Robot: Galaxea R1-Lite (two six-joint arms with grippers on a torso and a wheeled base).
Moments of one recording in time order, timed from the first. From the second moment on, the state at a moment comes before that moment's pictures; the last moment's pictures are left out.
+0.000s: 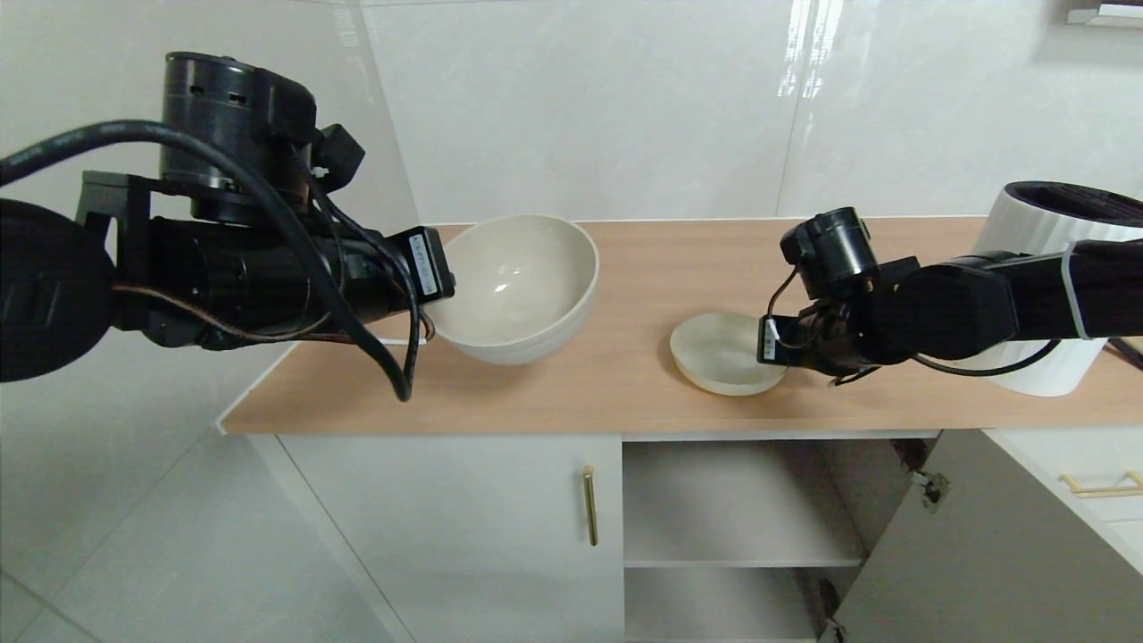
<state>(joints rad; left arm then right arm) -0.45 1.64 -1.31 0.09 0.18 -0.45 0.46 2.01 -1.51 0.17 -0.39 0.40</state>
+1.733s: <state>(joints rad) -0.52 1.42 -0.93 0.09 0.14 -0.43 0.45 1.51 -1.05 0.33 -0.07 0.47</state>
